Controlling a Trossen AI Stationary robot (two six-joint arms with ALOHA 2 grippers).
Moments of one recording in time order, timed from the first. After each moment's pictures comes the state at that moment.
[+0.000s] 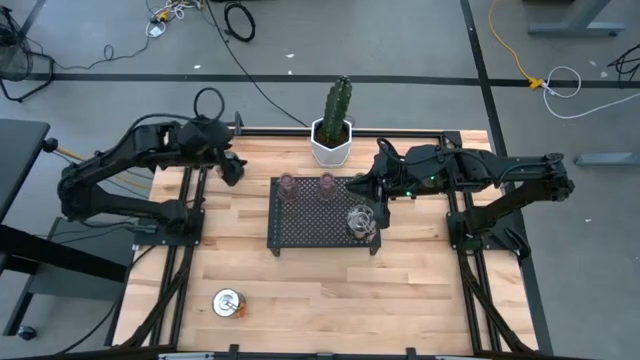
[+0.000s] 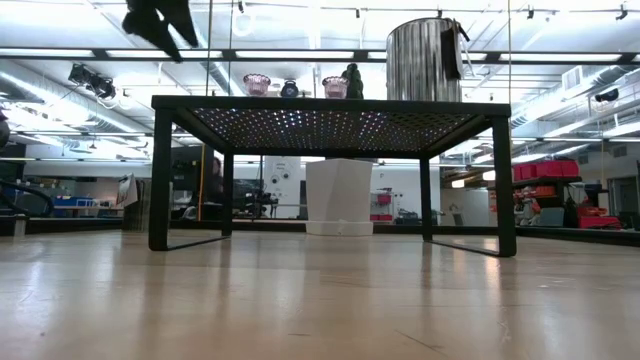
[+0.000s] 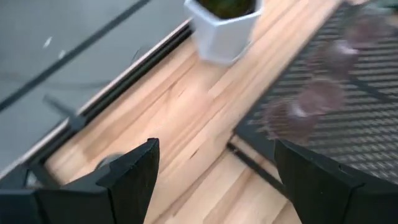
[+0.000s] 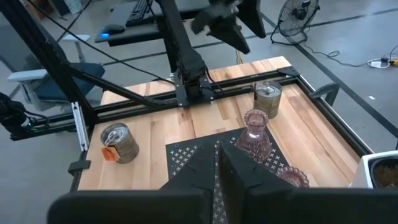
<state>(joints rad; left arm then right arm) 0.31 1.02 1.33 -1.17 -0.29 -0.35 0.13 1.34 1.54 -0.62 0.19 0.23</state>
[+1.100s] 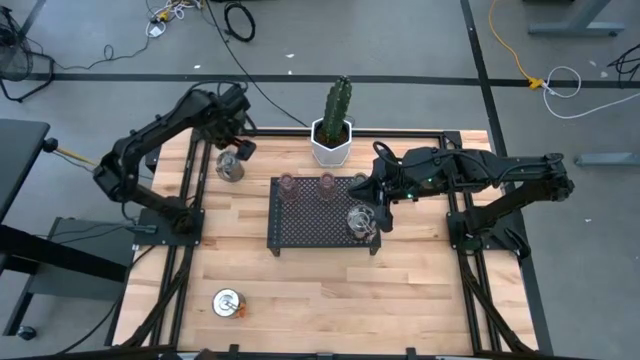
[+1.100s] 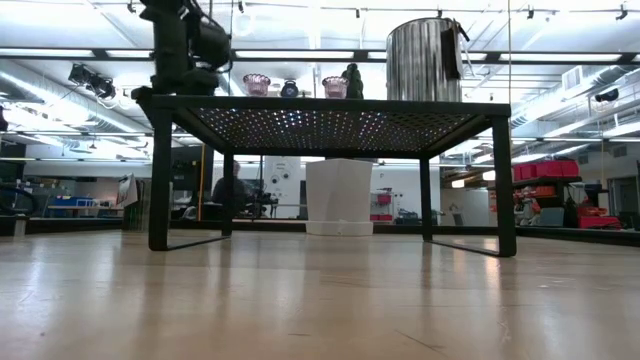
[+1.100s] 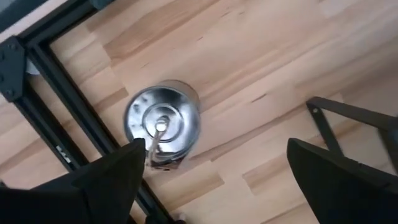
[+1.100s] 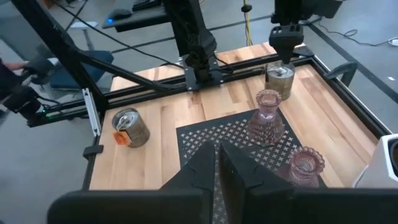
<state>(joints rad) 0.81 1.42 1.33 -1.30 -0.05 -0.22 0.13 1.34 1.54 -0.67 0.14 0.27</state>
